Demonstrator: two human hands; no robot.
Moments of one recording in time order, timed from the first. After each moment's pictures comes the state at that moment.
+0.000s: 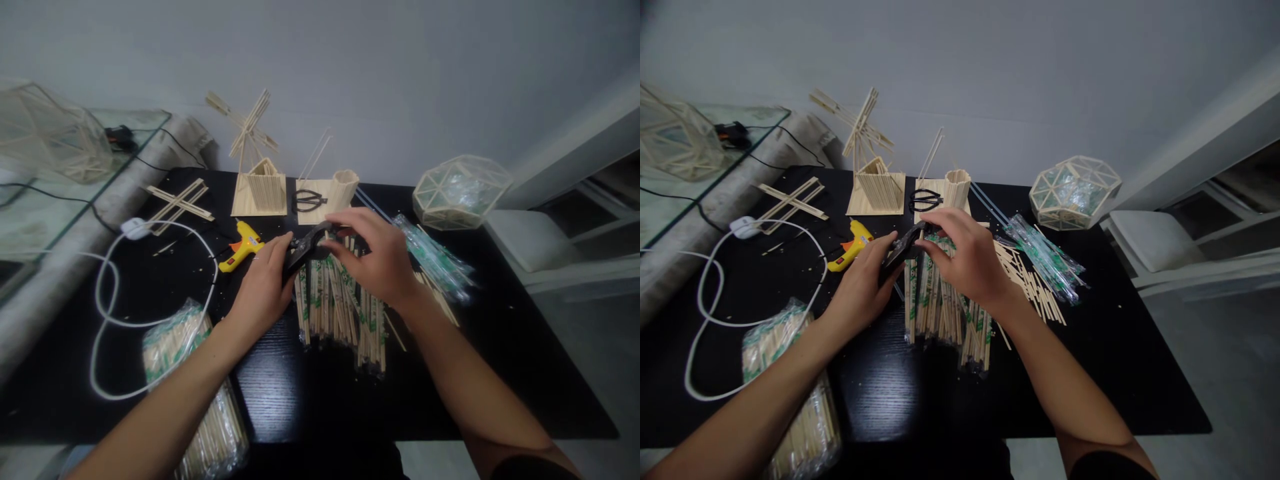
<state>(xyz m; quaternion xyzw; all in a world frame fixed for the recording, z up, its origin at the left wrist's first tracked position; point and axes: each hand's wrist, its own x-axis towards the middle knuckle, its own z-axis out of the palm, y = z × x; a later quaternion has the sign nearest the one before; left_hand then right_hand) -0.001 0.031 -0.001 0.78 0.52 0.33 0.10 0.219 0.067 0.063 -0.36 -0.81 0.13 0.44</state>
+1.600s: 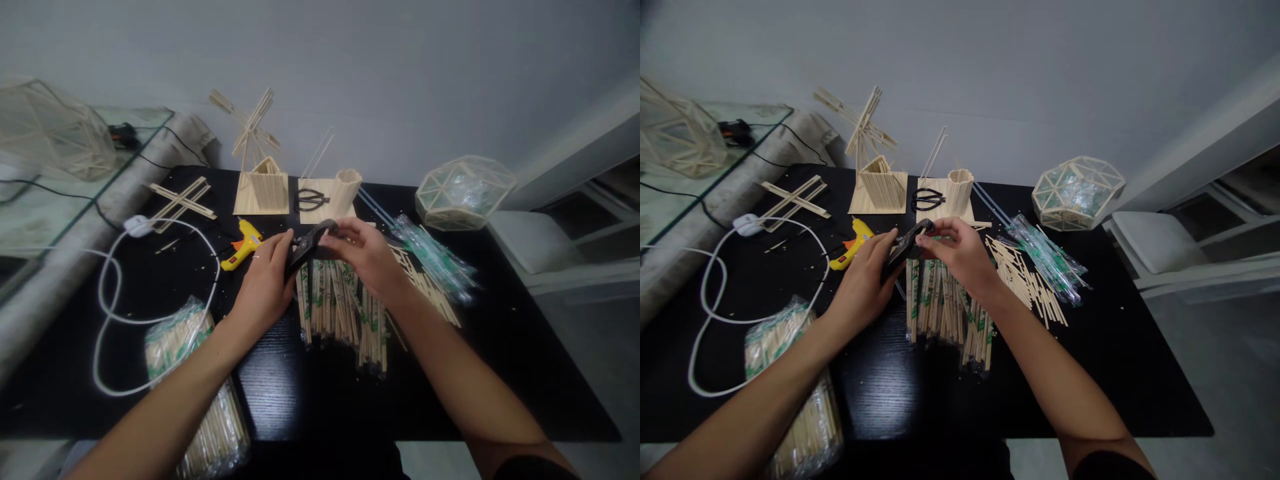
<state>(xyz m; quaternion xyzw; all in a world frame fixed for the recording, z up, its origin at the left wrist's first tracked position) -0.001 0.032 -0.002 0.78 0.53 0.32 0.07 0.199 0.071 0.050 -0.43 -0.50 0.59 0.47</state>
